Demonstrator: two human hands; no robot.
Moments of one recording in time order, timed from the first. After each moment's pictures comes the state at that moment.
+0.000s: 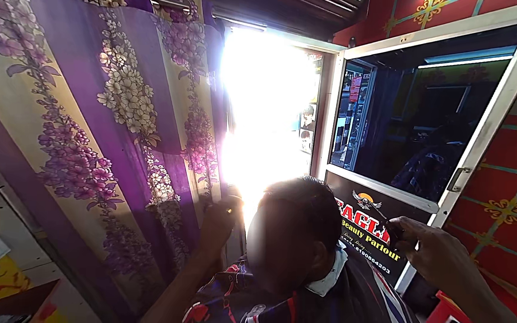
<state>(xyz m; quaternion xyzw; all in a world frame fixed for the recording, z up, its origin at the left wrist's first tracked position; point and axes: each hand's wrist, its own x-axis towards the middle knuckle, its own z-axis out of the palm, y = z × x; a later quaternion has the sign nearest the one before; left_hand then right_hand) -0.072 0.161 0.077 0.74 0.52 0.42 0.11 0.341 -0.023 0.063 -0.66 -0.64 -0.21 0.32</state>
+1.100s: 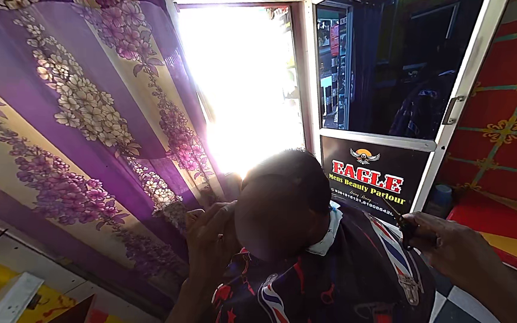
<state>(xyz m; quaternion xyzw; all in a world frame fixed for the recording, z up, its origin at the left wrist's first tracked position) -0.065 0.080 0.077 0.80 0.27 0.53 -0.12 0.335 -0.091 -0.021 -0.70 -0.60 -0.13 0.37</state>
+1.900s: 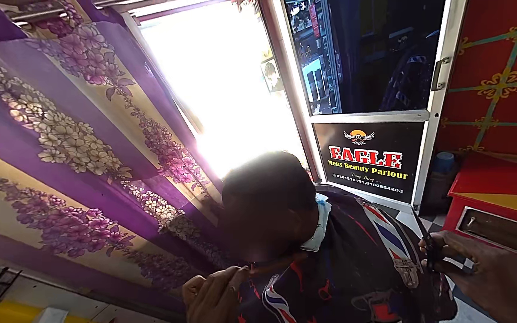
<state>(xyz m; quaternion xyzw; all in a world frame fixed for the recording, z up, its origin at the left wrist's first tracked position) -0.087 0.025 0.016 0.85 0.26 0.39 -0.23 0.342 -0.149 -0.092 -0.70 -0.54 -0.03 0.47</state>
